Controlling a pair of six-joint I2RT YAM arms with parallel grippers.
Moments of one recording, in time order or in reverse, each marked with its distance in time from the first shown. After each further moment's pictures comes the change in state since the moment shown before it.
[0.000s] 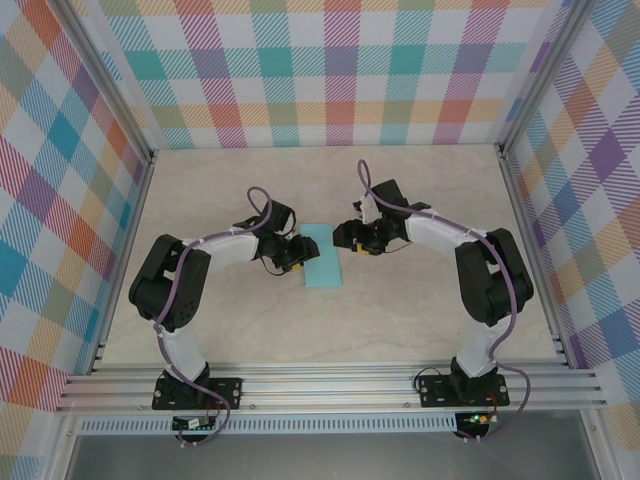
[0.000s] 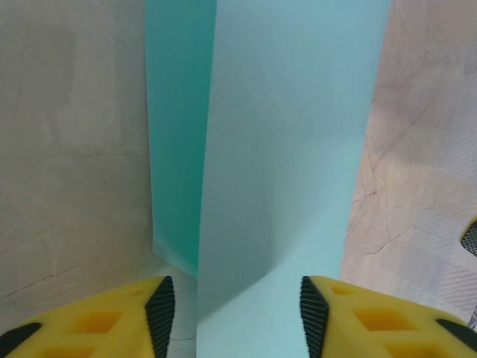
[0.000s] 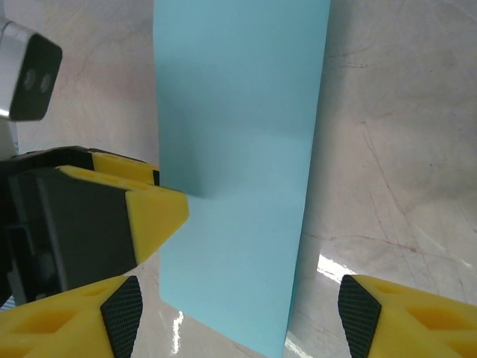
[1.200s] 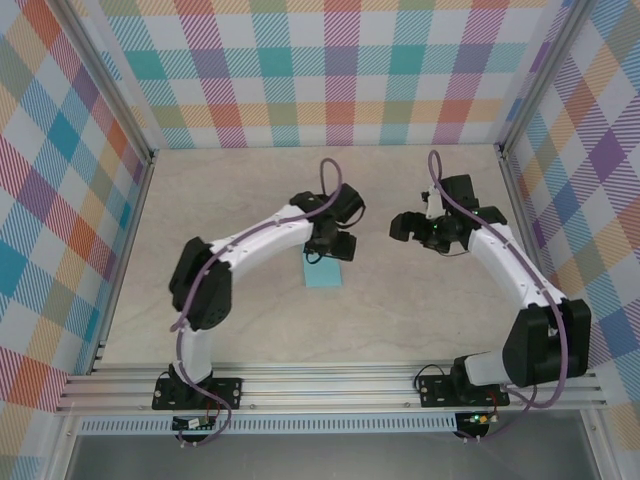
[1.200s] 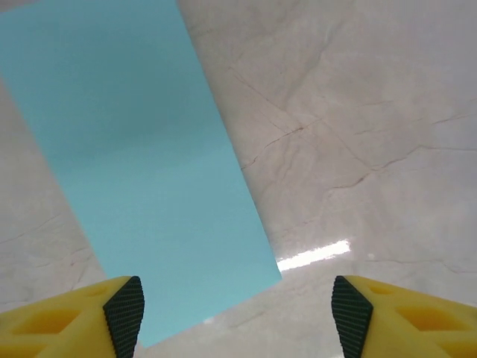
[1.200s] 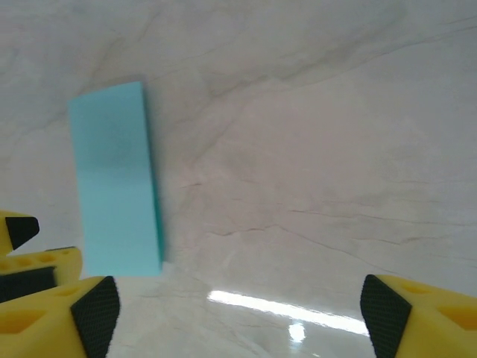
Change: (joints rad) left arm -0.315 0.093 0.613 -0.697 -0.478 0.234; right arm -0.269 -0.394 -0.092 -0.298 0.188 -0.086
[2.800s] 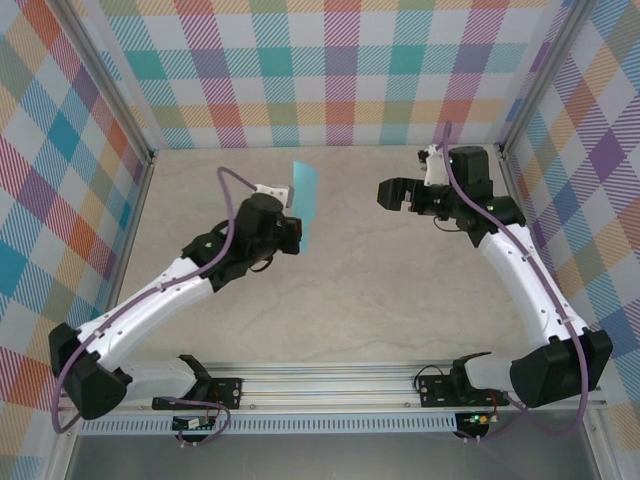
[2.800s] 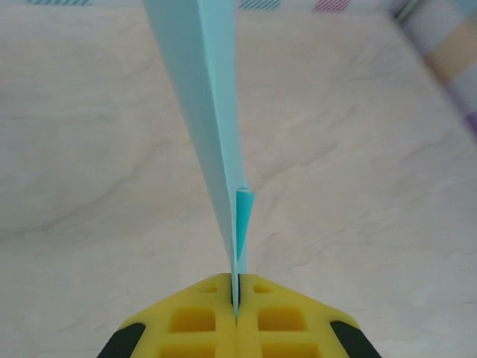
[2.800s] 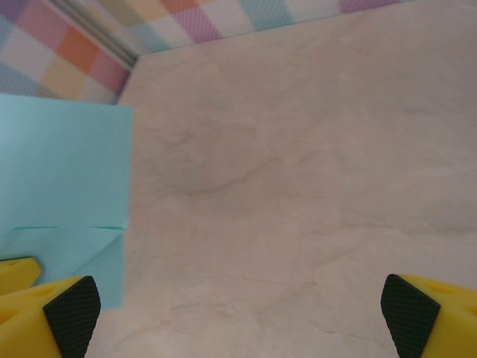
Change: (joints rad) left arm -0.011 -0.642 -0.478 0.376 -0.215 0.106; right arm 0.065 -0.134 0.196 0.056 0.019 -0.033
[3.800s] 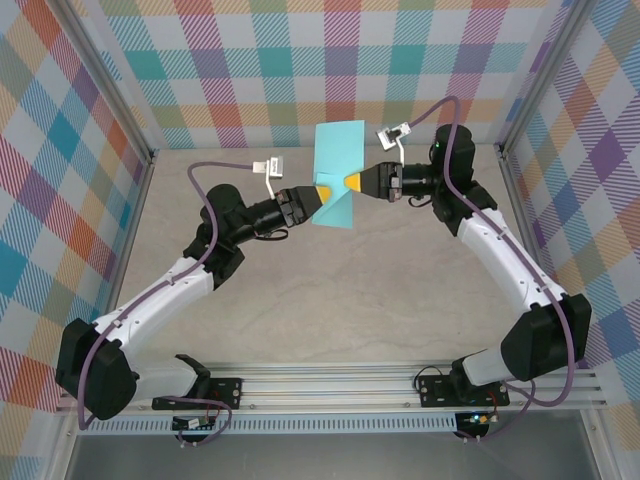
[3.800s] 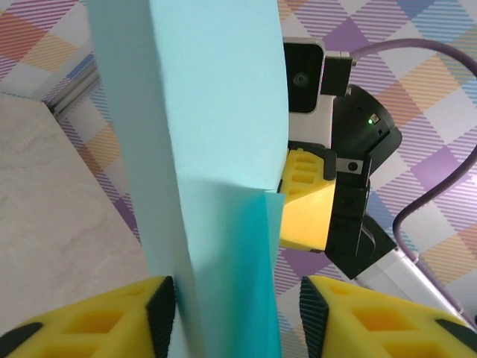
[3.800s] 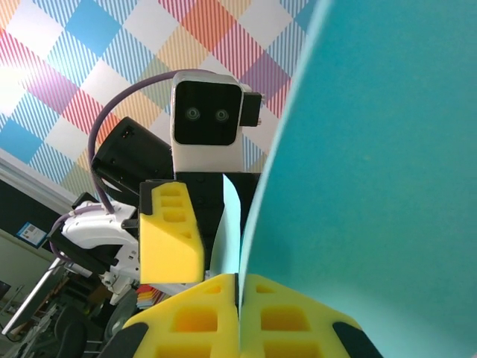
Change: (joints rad) left arm 0.236 -0.024 -0.232 1.031 0.879 -0.527; right arm 0.087 0.152 0.041 0.642 -0.837 0.326
